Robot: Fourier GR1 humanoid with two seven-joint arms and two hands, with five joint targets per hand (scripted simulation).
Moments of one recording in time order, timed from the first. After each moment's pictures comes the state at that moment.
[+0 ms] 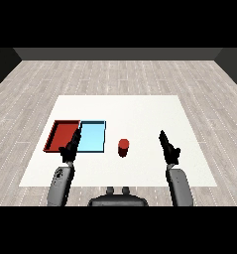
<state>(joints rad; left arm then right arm) -0.03 0.09 -0.02 -1.56 0.01 0.02 -0.02 0.01 -0.12 -0.02 -1.58 0.02 0.03 -0.01</state>
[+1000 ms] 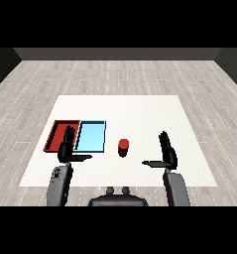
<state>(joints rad) -0.04 0.06 0.06 -1.55 0.06 -0.05 -0.41 0.08 -0.04 -0.02 -1.65 -0.02 0.08 -0.32</state>
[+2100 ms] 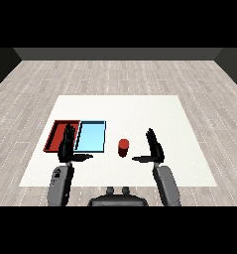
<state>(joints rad) -0.04 0.04 0.05 -1.60 0.09 -0.05 -0.40 -0.05 0.00 0.08 -1.47 -0.07 0.01 -0.28</state>
